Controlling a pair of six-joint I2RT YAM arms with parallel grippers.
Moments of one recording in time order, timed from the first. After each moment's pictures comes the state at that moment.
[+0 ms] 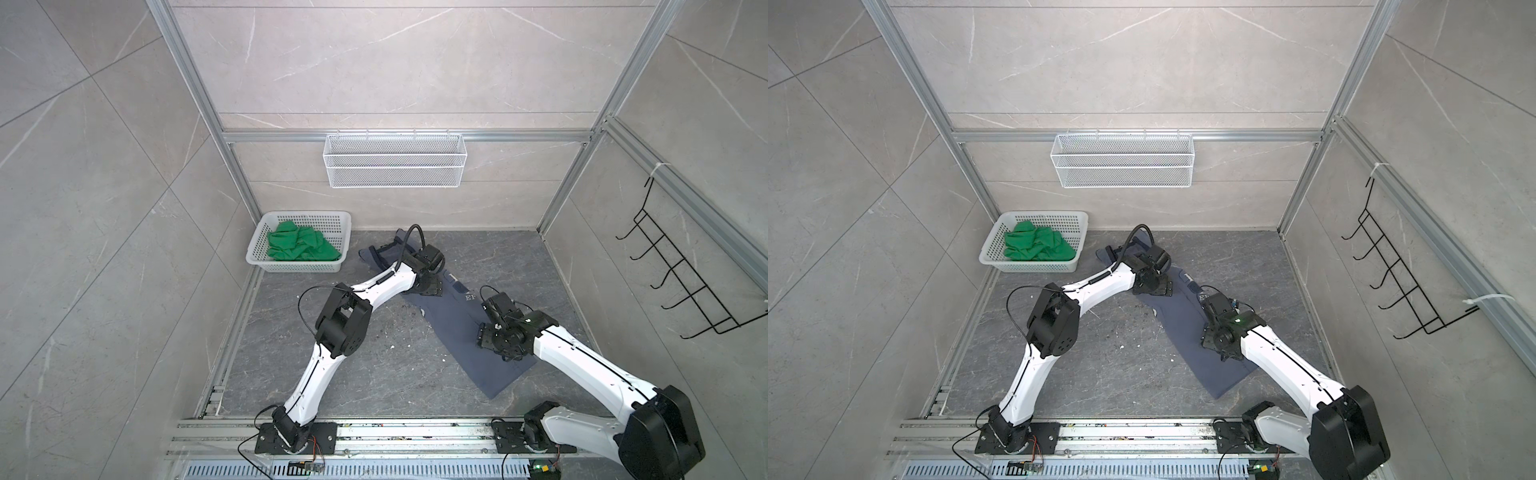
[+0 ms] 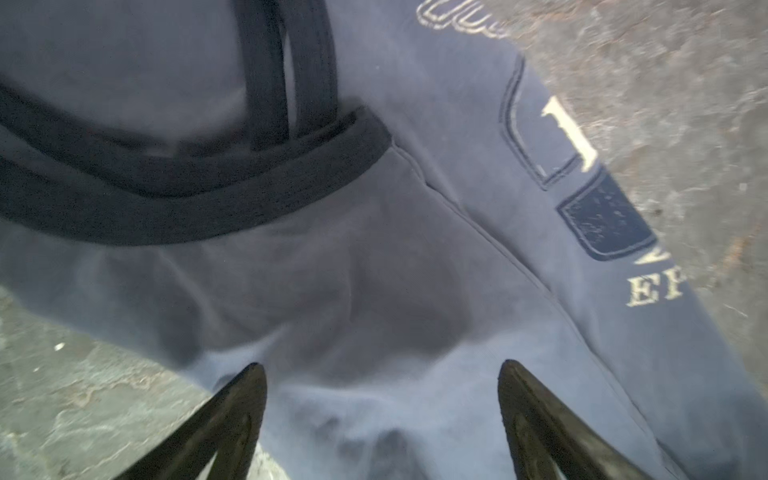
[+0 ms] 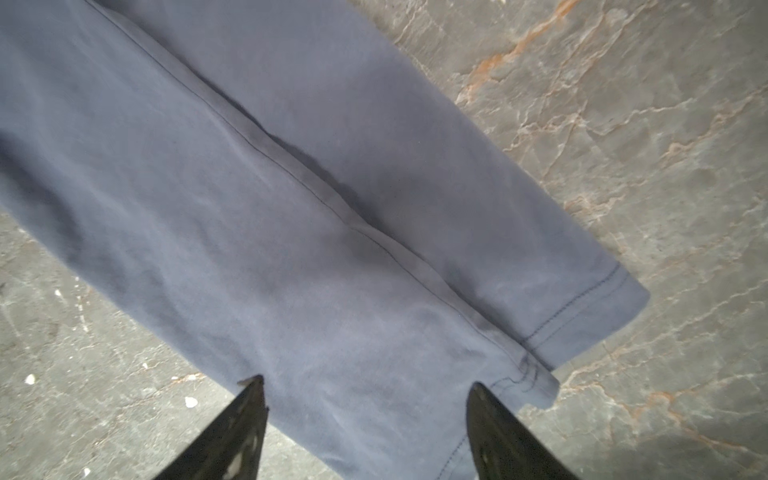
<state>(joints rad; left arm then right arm) -0.76 2.35 2.02 -0.78 -0.06 -0.57 0.44 1.20 0.78 -0.88 0.17 0.72</state>
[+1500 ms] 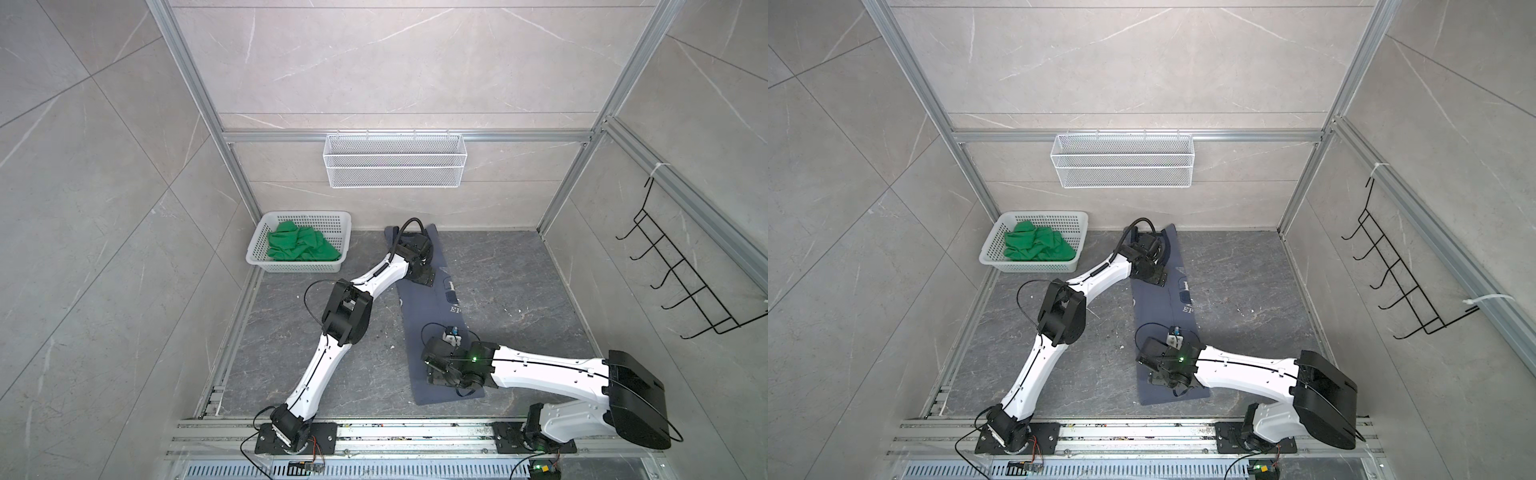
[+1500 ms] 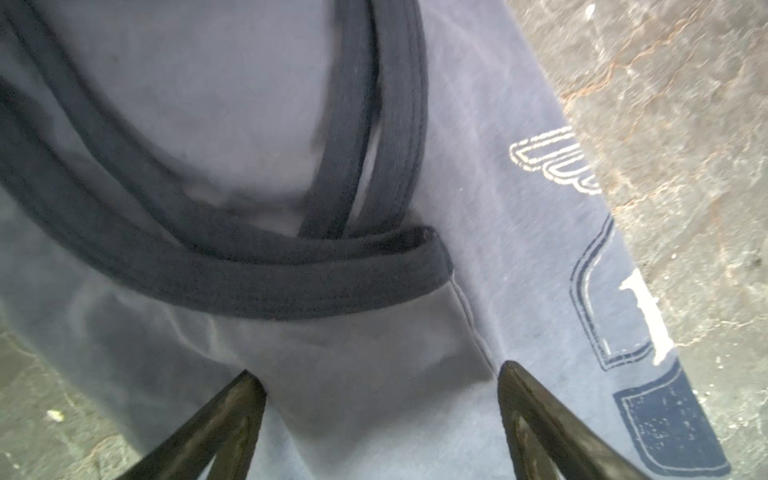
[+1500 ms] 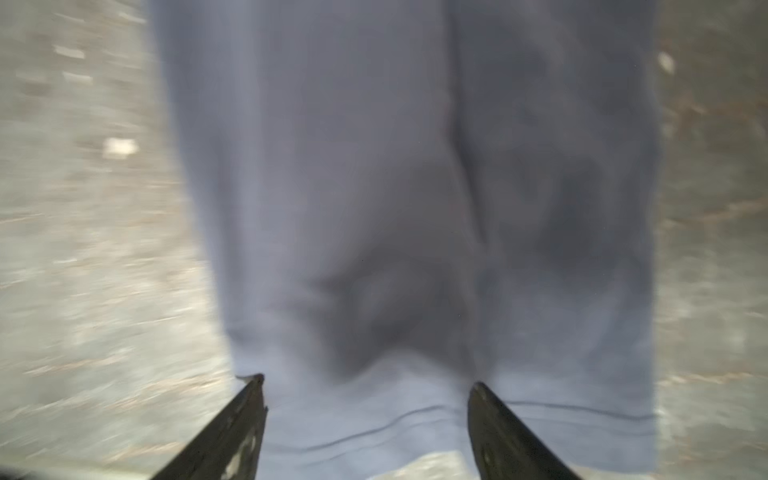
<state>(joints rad) -0.66 2.53 2.25 -0.78 0.02 -0.23 1.10 1.38 0.78 -0.74 0.20 1.15</state>
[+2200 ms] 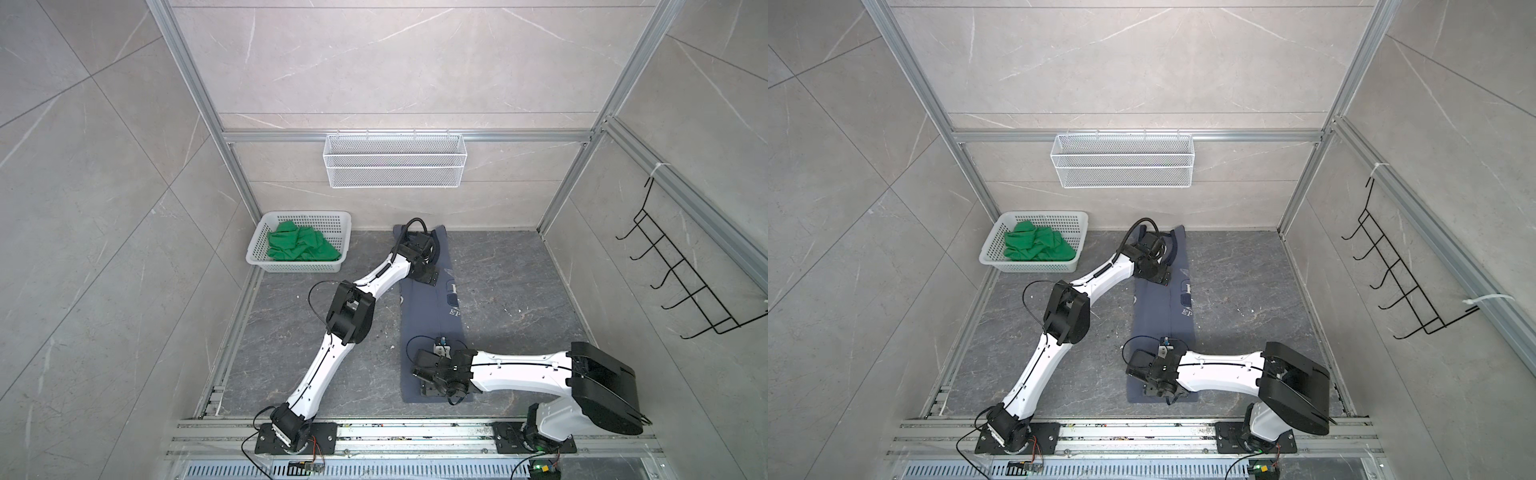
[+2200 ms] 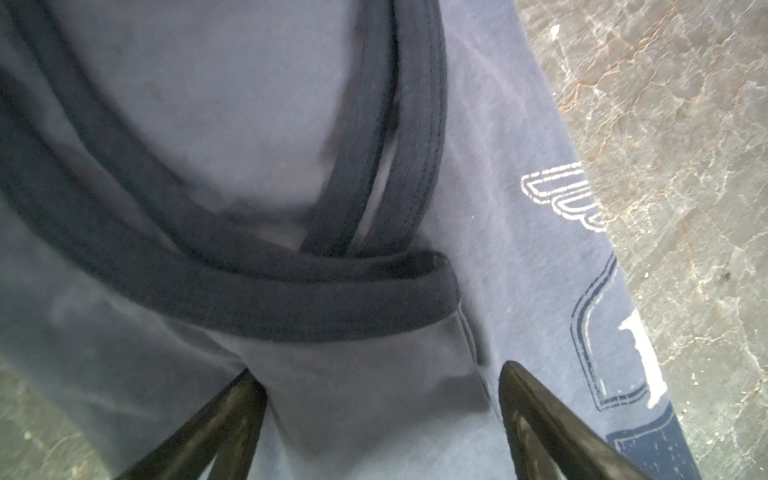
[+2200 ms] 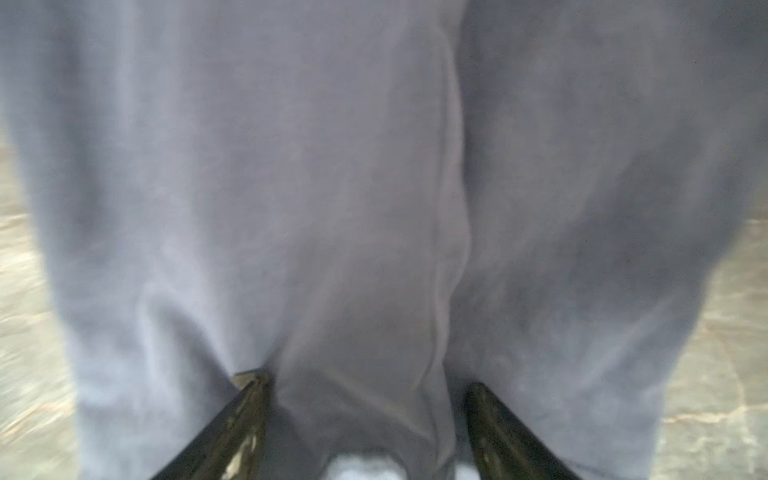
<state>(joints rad) -0.66 2.60 2.37 -0.82 0.06 -0.22 1.18 1.50 0.80 -0.68 0.17 1.16</state>
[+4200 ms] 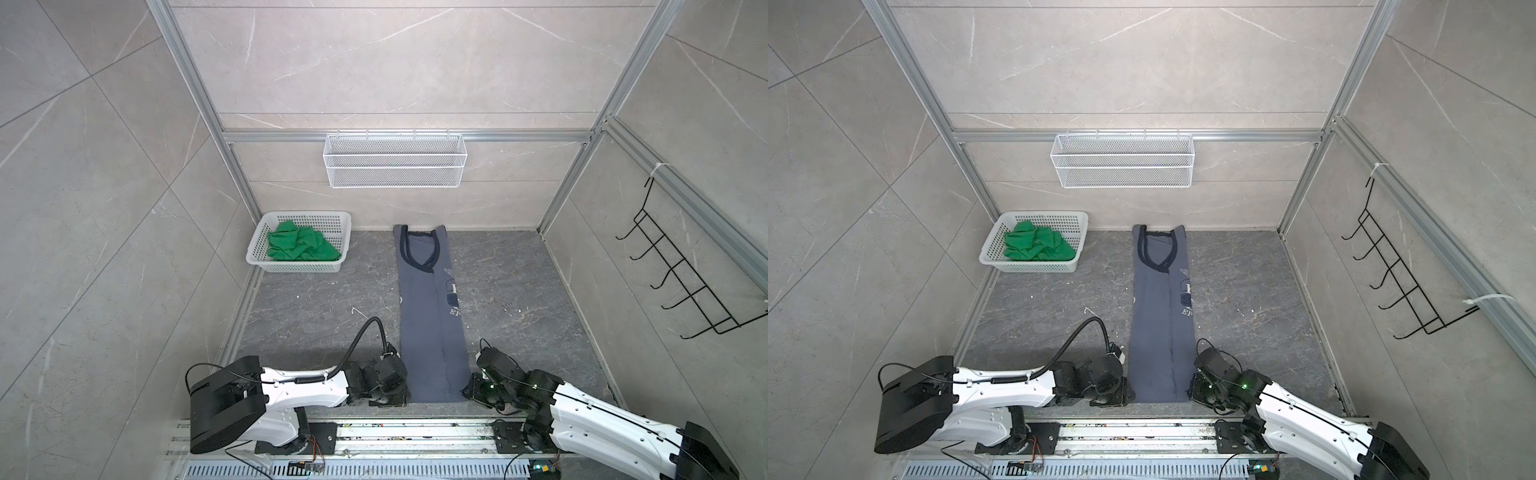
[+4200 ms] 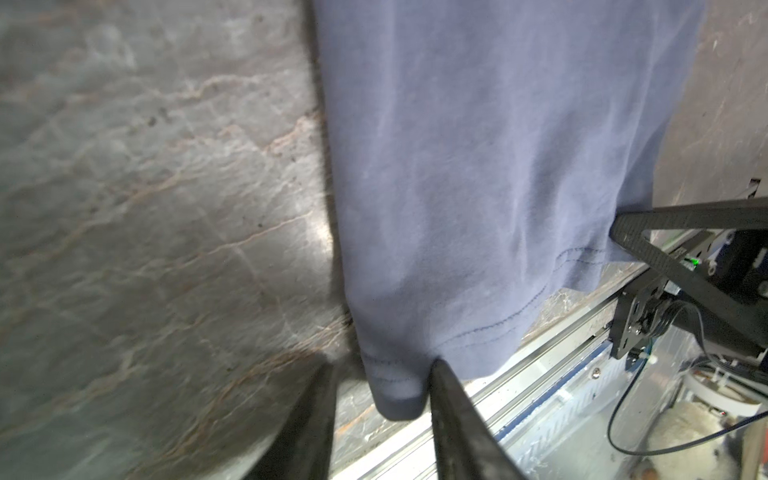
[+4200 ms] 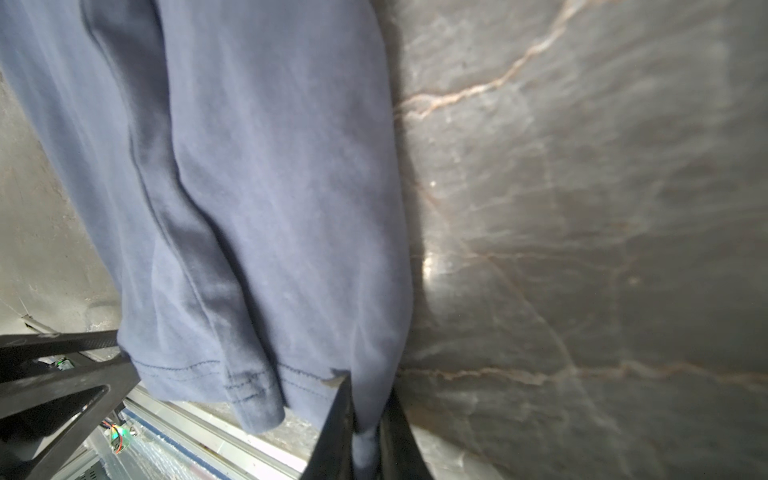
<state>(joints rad) -1.21 1.33 0.53 -0.22 0.12 -1.14 0.82 0.80 0.27 -0.56 -0.18 1.09</state>
